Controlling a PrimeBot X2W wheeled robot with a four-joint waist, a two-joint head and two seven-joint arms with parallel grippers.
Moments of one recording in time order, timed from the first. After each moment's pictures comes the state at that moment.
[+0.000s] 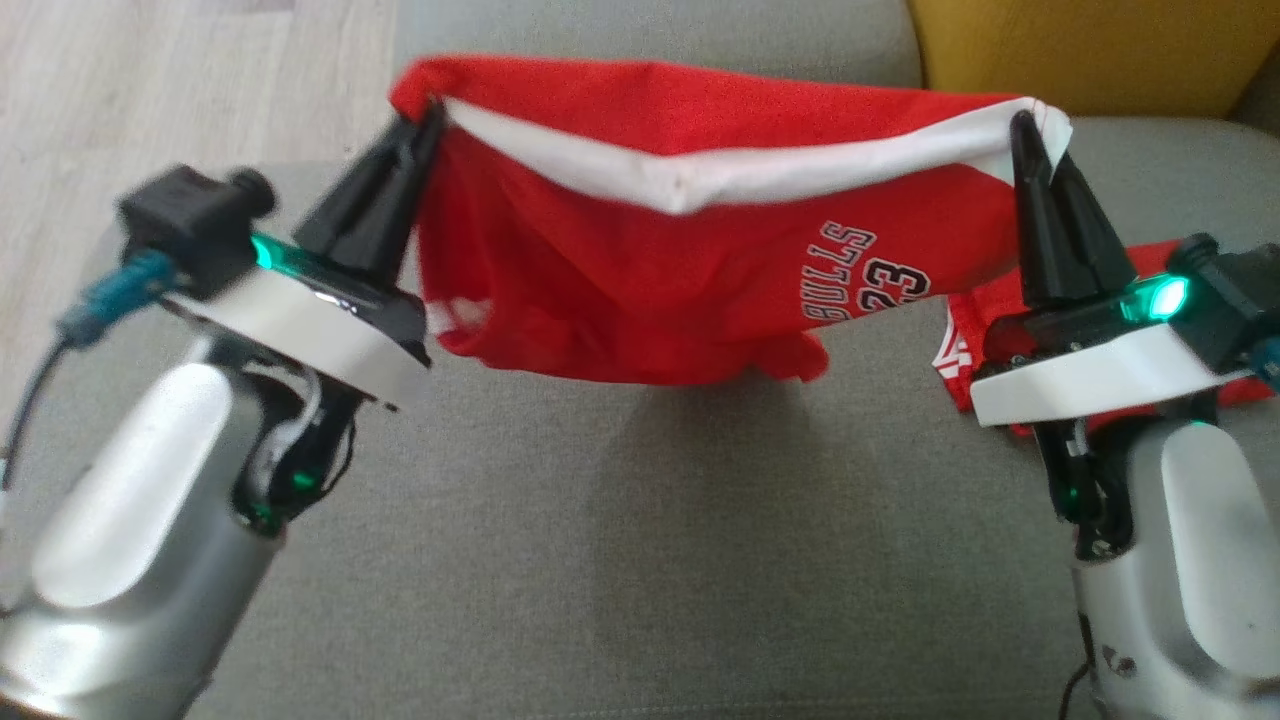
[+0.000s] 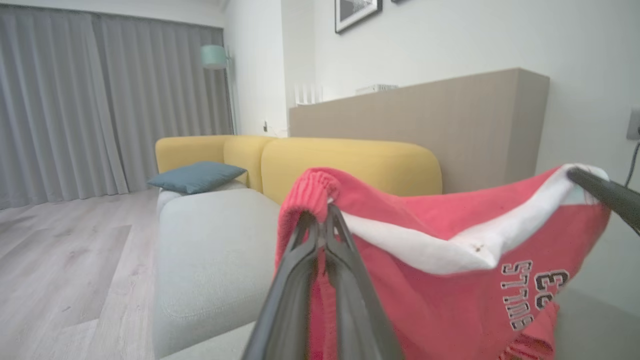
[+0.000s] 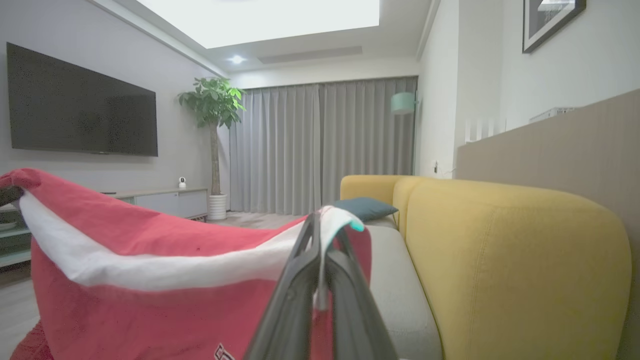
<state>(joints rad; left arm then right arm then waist) -0.56 0.42 -0.57 0.09 -0.62 -0.02 -0.13 -0.32 -0.08 0.09 -0.02 0.15 0.13 -0.02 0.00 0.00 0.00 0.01</state>
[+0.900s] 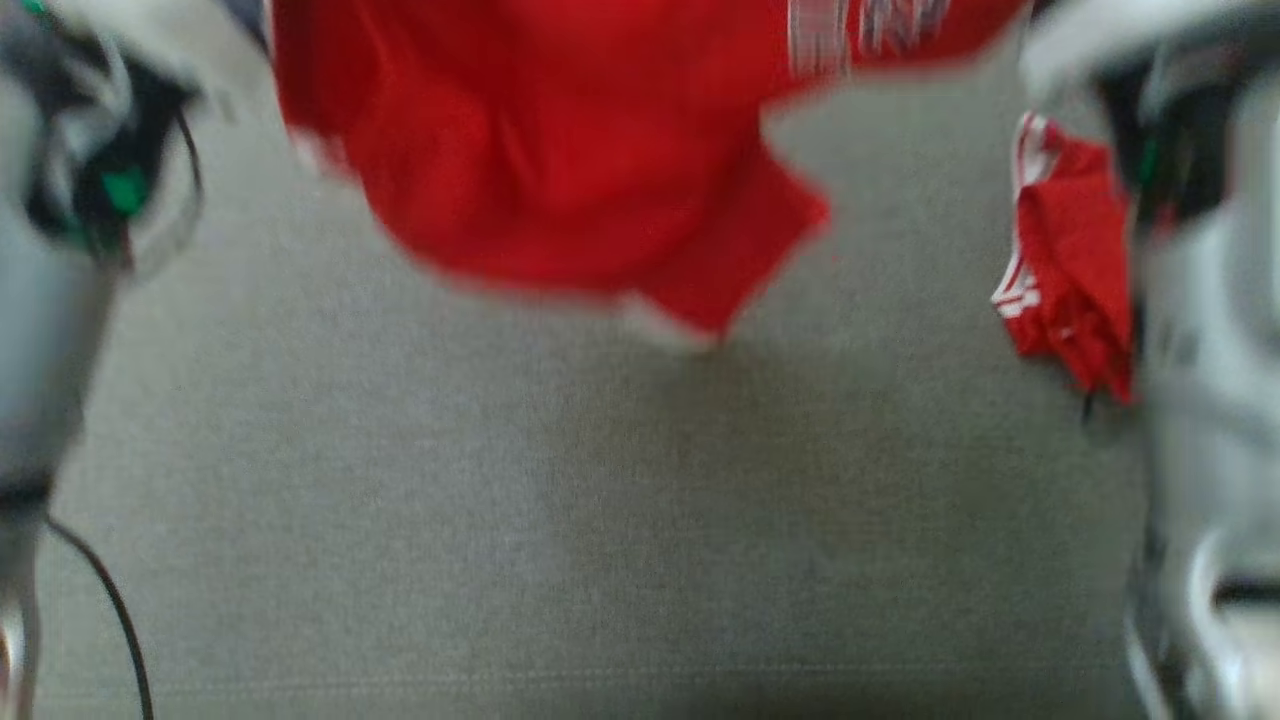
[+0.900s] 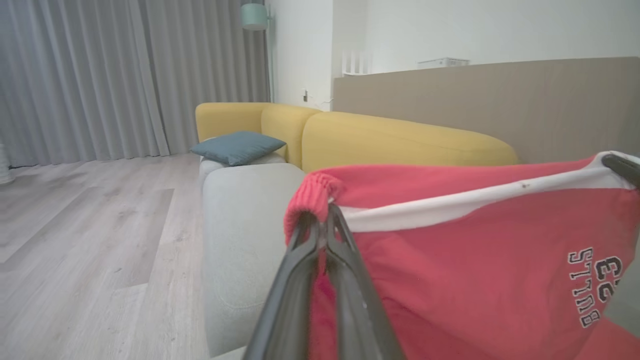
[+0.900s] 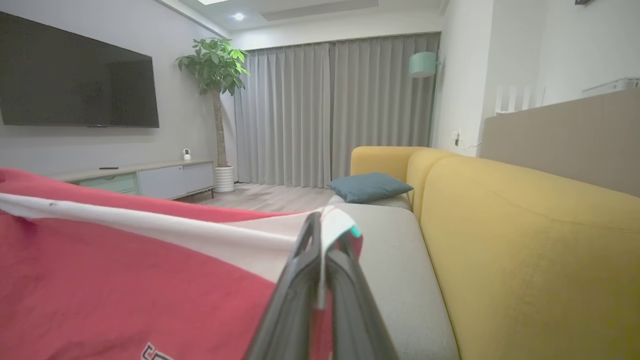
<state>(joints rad) -0.97 0.45 -0.48 0.25 -0.73 -0.03 0.10 -0.87 -0.09 0.08 0.21 0.18 0.13 0.23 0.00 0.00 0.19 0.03</state>
